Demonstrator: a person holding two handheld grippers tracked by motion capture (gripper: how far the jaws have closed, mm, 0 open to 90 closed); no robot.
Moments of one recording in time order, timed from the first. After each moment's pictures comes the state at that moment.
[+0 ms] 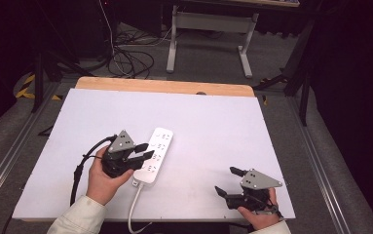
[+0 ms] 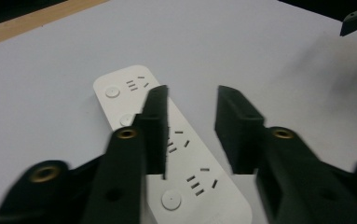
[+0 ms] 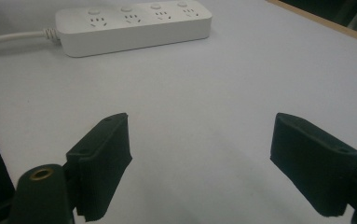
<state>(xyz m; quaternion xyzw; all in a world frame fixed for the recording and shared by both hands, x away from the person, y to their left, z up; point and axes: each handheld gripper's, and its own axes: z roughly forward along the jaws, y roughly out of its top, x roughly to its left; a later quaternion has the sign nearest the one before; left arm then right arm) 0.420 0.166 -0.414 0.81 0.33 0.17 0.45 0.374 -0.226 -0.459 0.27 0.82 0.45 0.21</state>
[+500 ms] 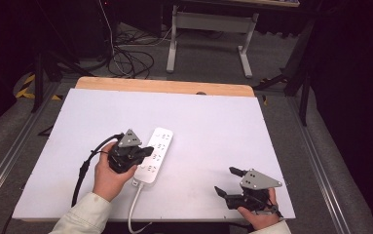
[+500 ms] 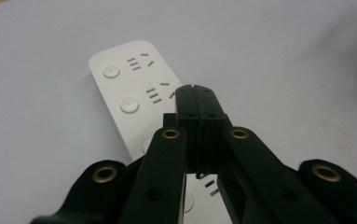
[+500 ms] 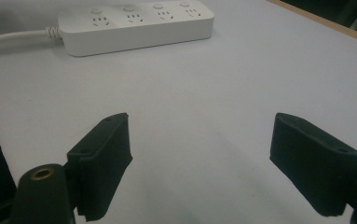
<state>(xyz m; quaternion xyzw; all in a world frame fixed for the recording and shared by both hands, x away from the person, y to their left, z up) 0.440 0.157 -0.431 0.83 0.35 0.15 0.41 0.374 -0.225 -0.460 0.26 0.82 0.45 0.21</state>
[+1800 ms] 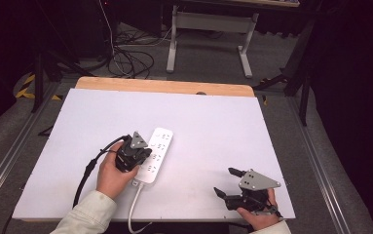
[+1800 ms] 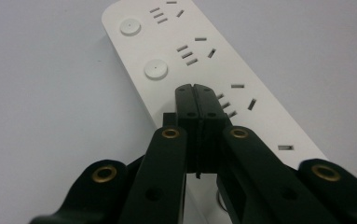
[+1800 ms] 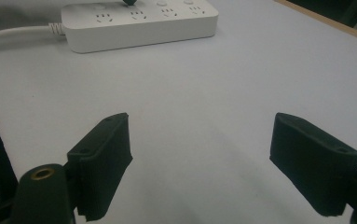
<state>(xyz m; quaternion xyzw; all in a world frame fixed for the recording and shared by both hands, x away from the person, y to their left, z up) 0.455 0.150 -0.458 0.86 0.35 0.18 0.33 0.374 -0.223 -0.461 0.26 0.83 0.45 0.21</state>
